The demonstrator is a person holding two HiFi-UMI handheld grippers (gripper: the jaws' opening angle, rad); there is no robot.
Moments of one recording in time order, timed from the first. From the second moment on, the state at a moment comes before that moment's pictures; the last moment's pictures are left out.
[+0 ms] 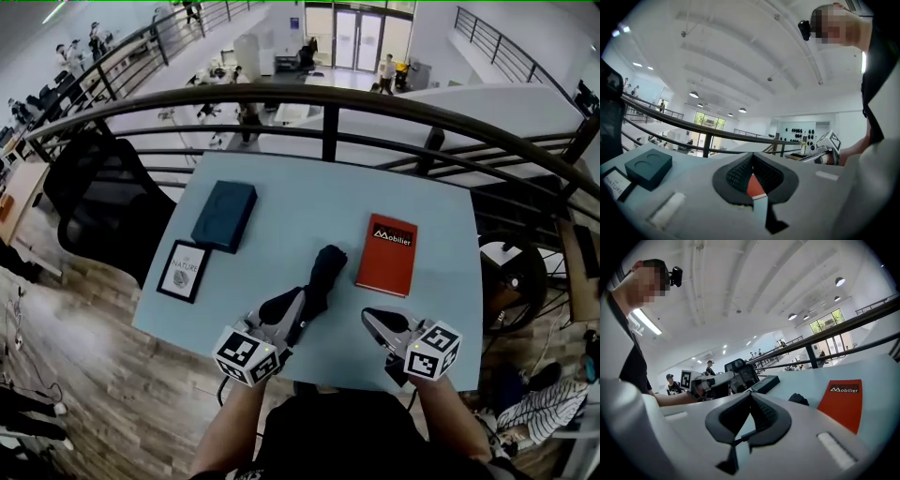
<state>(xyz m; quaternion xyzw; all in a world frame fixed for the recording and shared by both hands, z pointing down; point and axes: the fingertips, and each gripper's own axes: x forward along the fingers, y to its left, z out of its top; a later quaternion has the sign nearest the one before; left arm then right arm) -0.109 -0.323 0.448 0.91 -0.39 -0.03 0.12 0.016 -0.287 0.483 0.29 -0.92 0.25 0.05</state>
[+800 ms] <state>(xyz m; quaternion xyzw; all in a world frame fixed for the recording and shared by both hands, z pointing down) -0.071 -0.413 0.602 0.88 -0.38 0.20 0.21 0.040 -0.346 0.525 0.27 -0.92 0.29 0.08</state>
